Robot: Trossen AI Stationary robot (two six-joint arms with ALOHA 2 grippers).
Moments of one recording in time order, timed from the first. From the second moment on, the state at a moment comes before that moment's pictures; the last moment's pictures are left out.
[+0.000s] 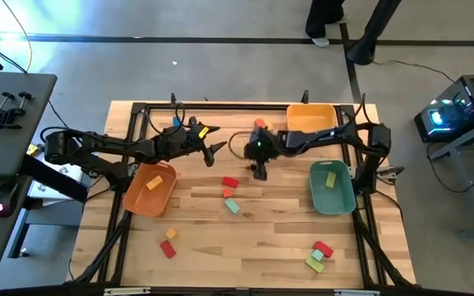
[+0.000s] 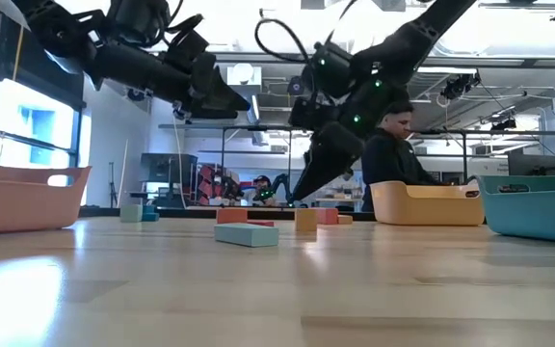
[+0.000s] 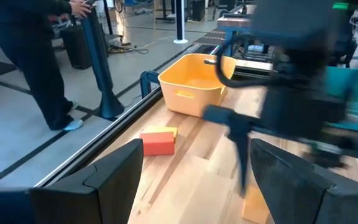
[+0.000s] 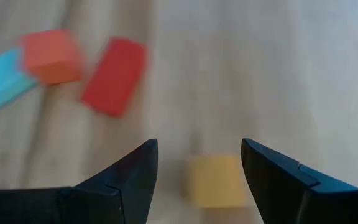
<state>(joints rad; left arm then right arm) 0.24 1.33 0.52 0.60 -0.22 0.00 -0.23 1.83 1.06 -0.14 -0.16 -0.23</state>
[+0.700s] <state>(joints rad) 0.22 1.33 0.52 0.56 -0.22 -0.01 -0.21 1.93 1.06 -0.12 -0.06 -0.14</state>
